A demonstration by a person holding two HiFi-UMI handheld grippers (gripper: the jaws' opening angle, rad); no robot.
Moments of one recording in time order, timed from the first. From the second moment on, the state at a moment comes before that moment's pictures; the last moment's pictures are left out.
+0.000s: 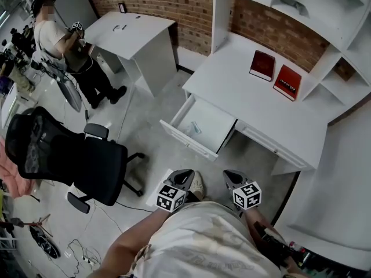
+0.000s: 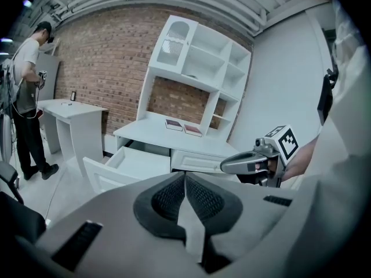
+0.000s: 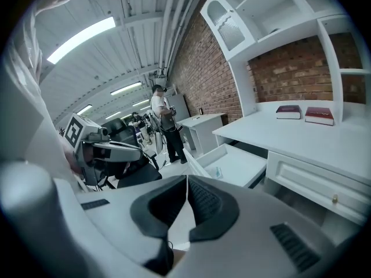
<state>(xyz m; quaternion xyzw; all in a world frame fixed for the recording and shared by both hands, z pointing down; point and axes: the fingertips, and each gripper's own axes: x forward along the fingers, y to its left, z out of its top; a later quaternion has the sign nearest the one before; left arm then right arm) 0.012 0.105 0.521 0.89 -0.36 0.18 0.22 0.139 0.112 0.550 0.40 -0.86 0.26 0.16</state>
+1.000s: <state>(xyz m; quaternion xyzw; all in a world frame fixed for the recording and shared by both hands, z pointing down) 0.047 -0.028 0.515 0.91 -0.31 0.18 0.21 0.171 -0.001 0.546 0.46 -0.83 0.26 0.16</state>
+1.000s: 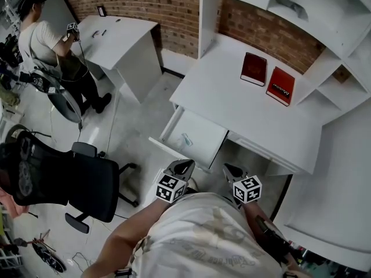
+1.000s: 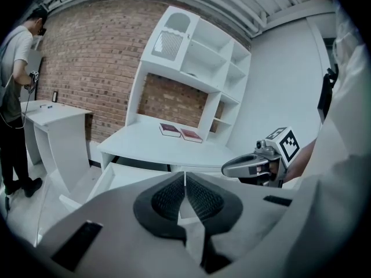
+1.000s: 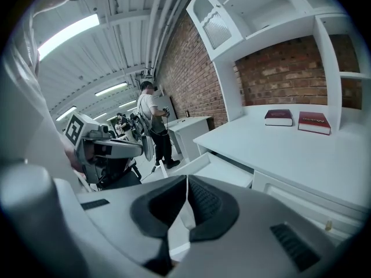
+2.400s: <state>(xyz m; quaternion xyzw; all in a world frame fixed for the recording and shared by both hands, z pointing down) -0.040 -0.065 0.535 0.82 -0.48 0.14 0.29 0.083 -0.107 0.594 0.26 -0.89 0.25 0.28</state>
